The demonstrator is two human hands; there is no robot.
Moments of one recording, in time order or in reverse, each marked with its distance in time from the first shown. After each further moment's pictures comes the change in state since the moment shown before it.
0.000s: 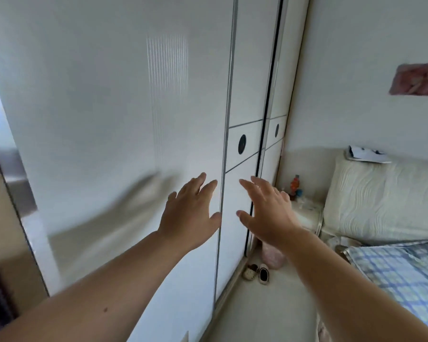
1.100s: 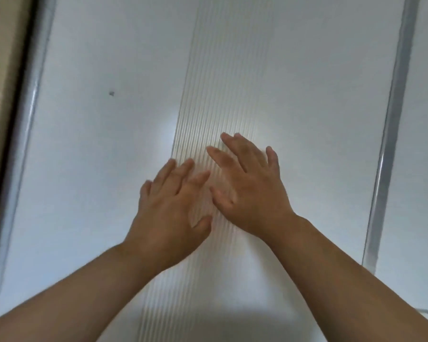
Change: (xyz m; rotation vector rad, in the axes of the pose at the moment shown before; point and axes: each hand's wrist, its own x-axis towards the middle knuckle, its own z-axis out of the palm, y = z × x) left_hand 0.207 -0.023 -0.072 0.704 0.701 -0.544; right_hand 0.368 -0.062 -0.038 0.599 0.761 -1.185
